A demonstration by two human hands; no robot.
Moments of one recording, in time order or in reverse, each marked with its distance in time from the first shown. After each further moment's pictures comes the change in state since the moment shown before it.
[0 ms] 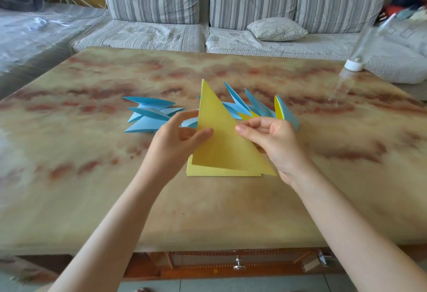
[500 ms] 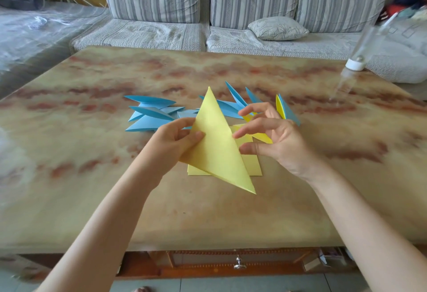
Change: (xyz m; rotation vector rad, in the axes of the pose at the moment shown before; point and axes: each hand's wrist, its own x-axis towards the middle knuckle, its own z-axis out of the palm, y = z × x) left_hand 0.002 -0.001 -0.012 -0.139 -0.168 -0.113; right_hand 0.005 0.002 -0.021 -0.217 -0.354 -0.369
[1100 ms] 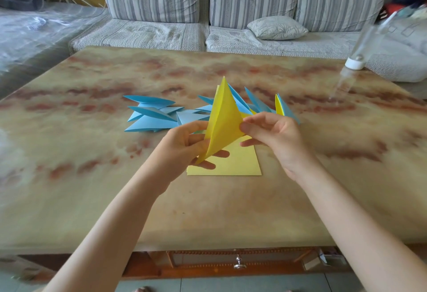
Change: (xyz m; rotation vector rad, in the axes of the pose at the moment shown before) left_hand -0.009 0.007 0.014 -0.064 -0.157 0.054; right_hand 0.004 0.001 0.008 0.308 0.252 0.208
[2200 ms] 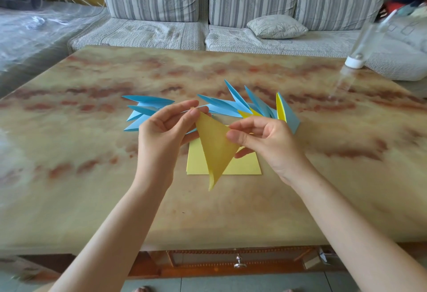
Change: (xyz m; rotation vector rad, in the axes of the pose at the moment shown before) left_hand 0.000 0.006 0.006 -0.308 0.449 0.216; right_hand -0.009 -0.006 0.016 -0.078 -0.027 0.036
